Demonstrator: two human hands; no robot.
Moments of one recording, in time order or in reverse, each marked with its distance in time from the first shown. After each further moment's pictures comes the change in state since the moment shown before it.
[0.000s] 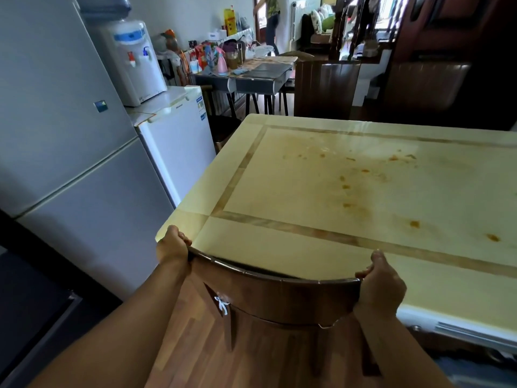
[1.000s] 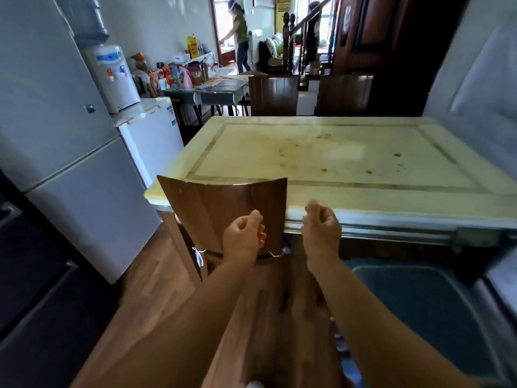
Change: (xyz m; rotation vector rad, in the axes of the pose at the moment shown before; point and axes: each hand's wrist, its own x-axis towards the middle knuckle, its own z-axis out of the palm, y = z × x) left_hand -0.372 -0.086 -0.117 0.119 -0.683 0.208; right_hand -0.186 -0.001 -0.201 0.078 -0.195 -0.245
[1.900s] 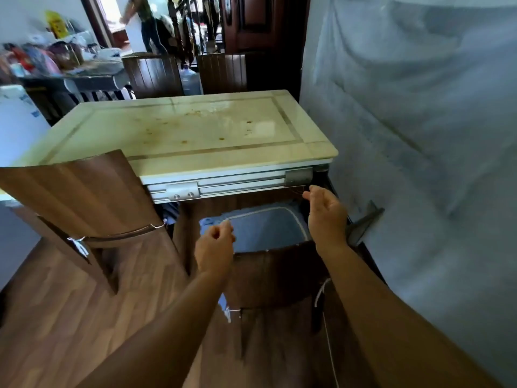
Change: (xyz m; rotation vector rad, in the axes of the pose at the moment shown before) left_hand -0.254 -0.102 0.259 0.215 -0.061 0.073; right_hand -0.030 -0.044 -0.445 -0.245 0.249 -0.164
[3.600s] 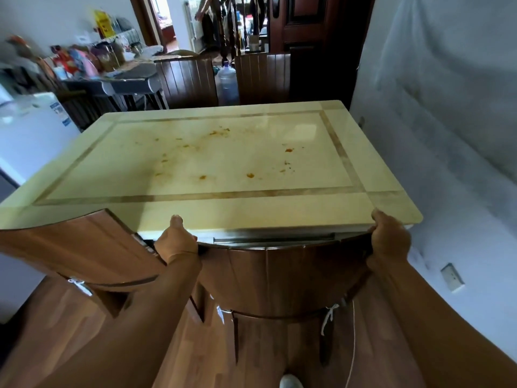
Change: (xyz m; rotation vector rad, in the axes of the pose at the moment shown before) left_hand 0.333 0.056 0.046 -0.111 0.498 -0.243; right_hand 0.309 0.057 0.129 0.243 0.140 0.377
